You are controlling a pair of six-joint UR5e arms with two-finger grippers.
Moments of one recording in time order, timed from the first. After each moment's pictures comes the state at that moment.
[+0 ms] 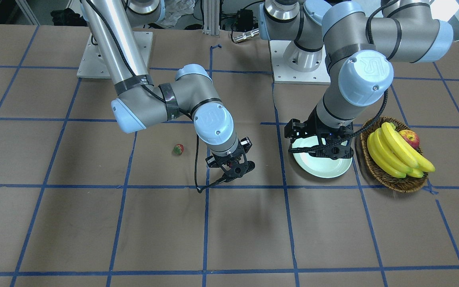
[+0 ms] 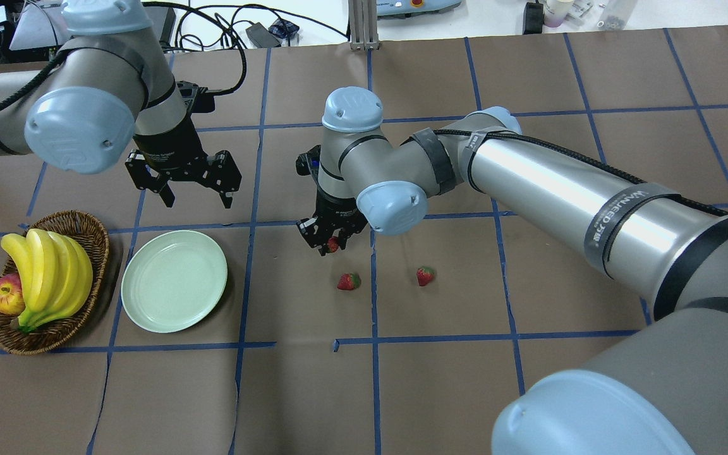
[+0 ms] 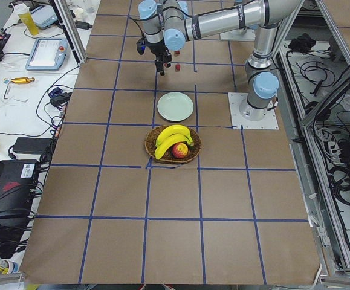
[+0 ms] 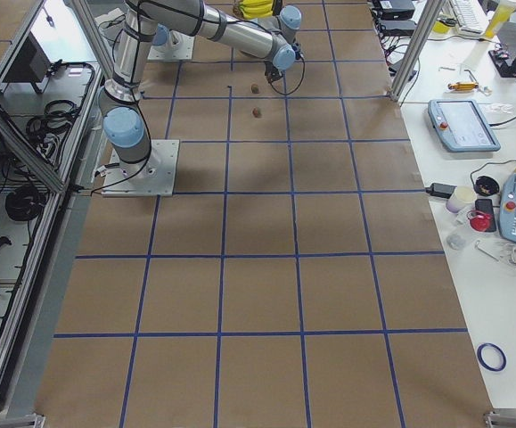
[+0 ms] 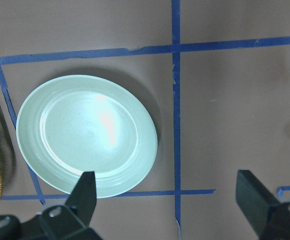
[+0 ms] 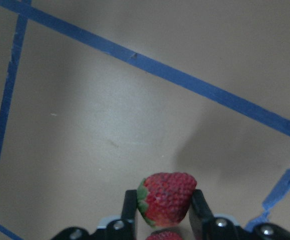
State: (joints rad) left arm -1.55 -1.75 -1.69 -1.46 1.62 0.06; right arm 2.00 -1.01 1.60 -2.06 -1.30 -0.01
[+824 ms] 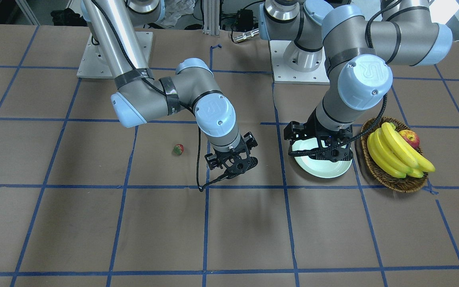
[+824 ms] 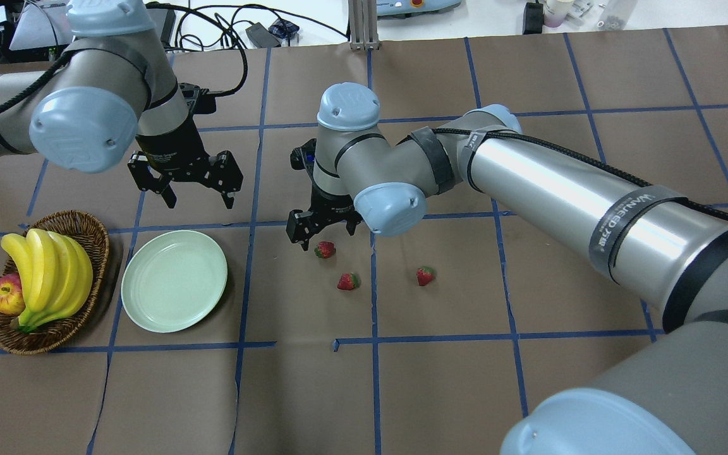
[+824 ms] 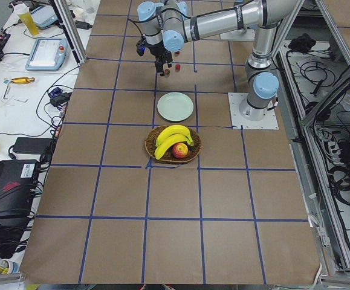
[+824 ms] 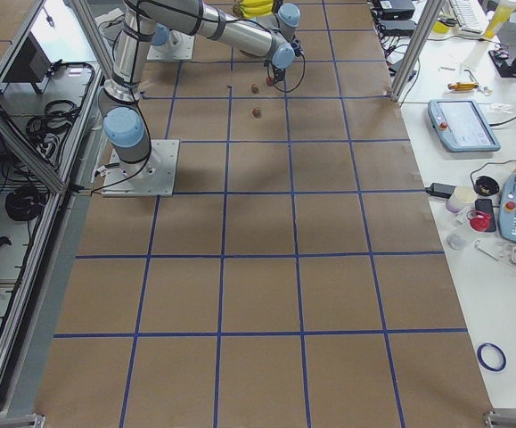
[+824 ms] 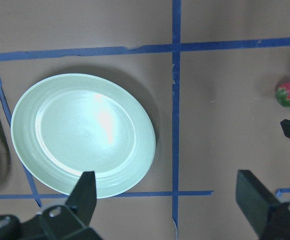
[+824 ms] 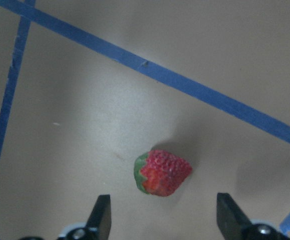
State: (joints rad) left arm -1.55 -1.76 -1.69 -1.46 1.61 0.04; right arm 2.01 -1.06 1.60 -2.07 -1.34 0.00
